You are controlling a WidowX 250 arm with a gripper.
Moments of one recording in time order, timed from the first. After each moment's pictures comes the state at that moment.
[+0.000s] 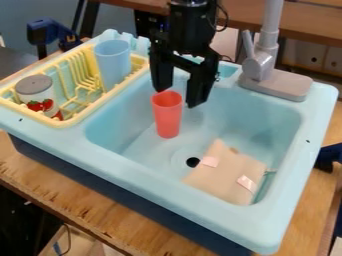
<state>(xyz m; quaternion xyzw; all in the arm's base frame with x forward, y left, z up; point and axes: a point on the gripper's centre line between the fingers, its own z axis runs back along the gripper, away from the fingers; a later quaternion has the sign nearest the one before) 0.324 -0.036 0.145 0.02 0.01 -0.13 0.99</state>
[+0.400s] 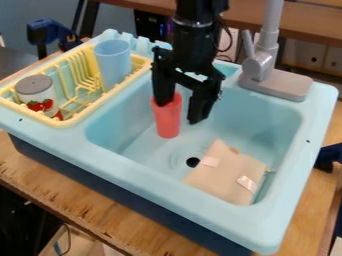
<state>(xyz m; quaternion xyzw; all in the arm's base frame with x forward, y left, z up) 0.318 -0.040 0.128 0.03 0.03 -0.12 0.99</state>
